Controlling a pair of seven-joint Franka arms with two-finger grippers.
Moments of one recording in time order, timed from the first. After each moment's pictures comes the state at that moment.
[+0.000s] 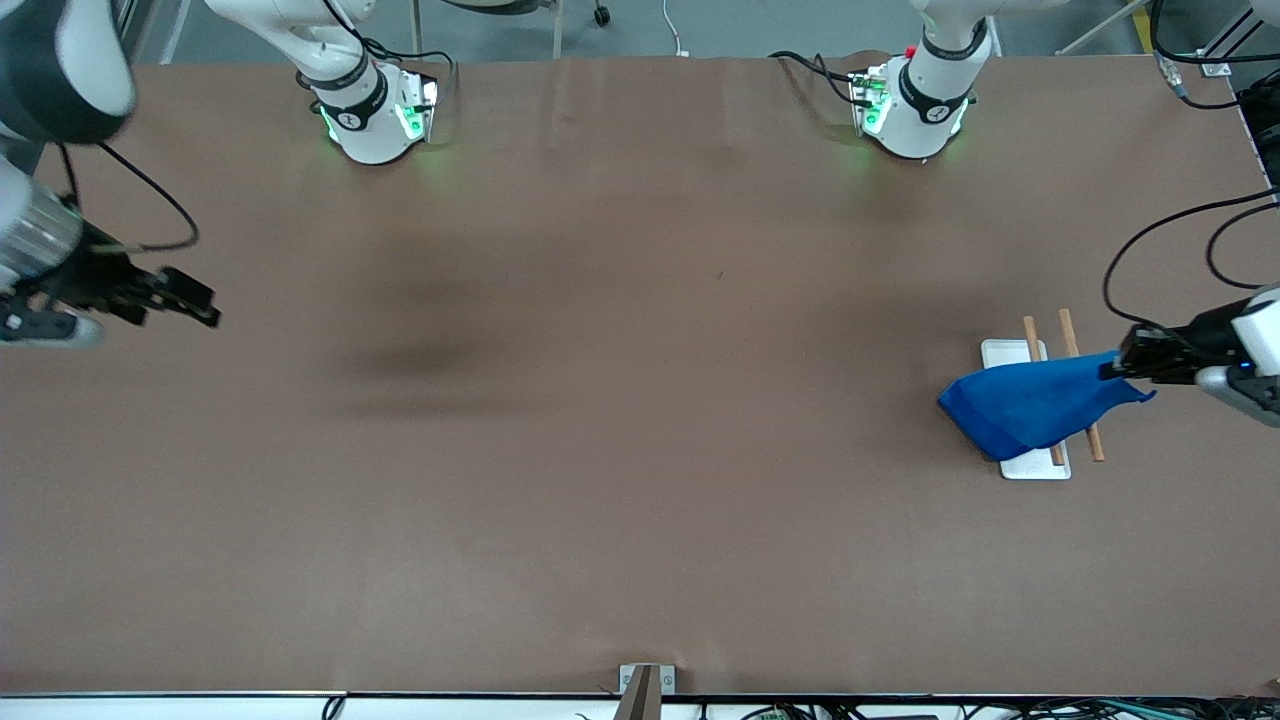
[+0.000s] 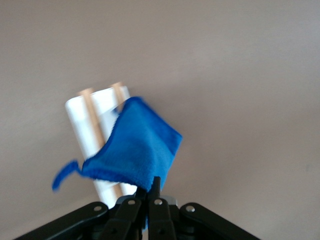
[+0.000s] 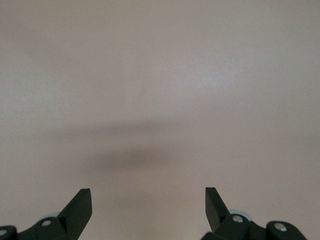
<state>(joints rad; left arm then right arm) 0.05 0.28 0.31 -1.78 -0.44 1.89 0.81 -0.05 -0.05 -0.01 -1.79 0.05 1.75 0.01</state>
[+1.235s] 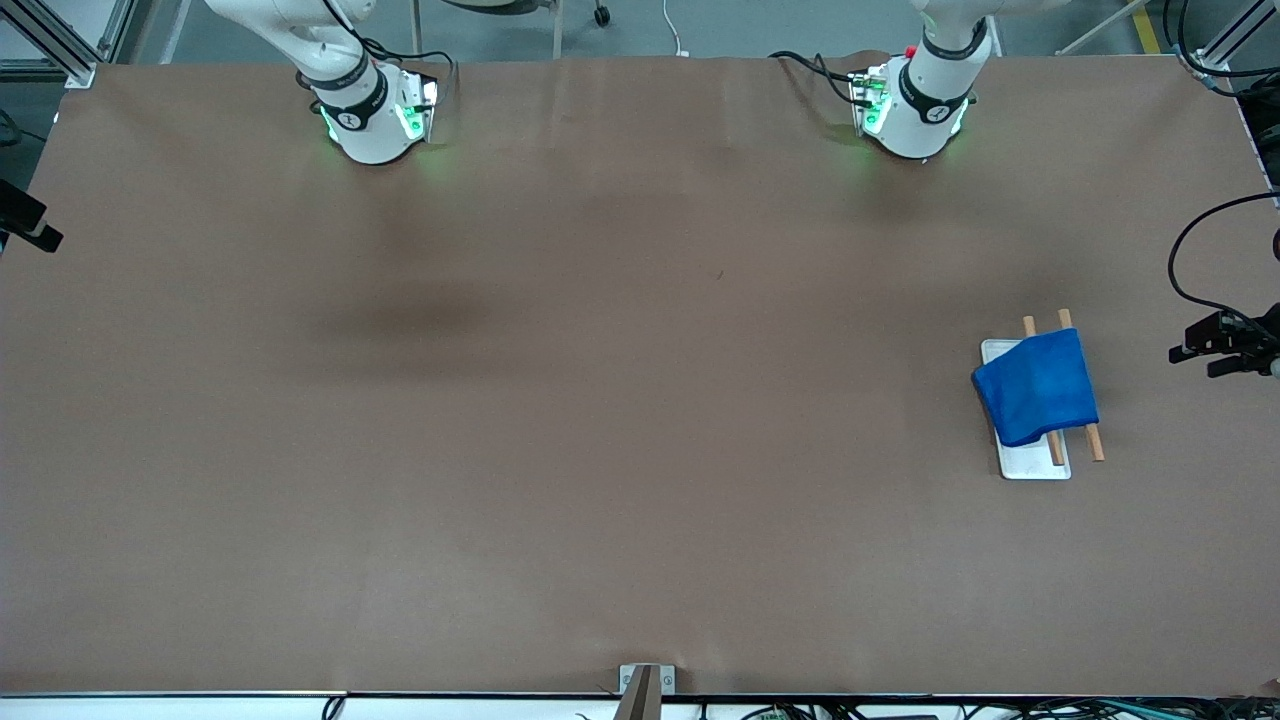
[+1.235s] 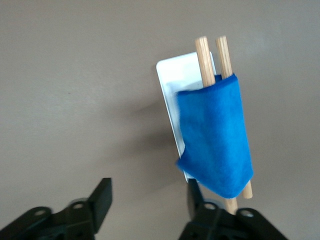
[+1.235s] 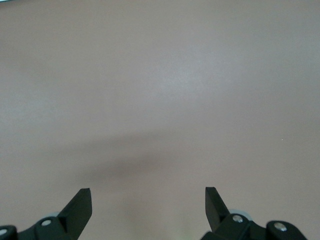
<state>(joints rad) 0.03 0.32 0.43 -1.75 -0.30 1.97 0.84 -0.05 -0.04 -0.09 -1.51 -0.01 1.49 0.01</state>
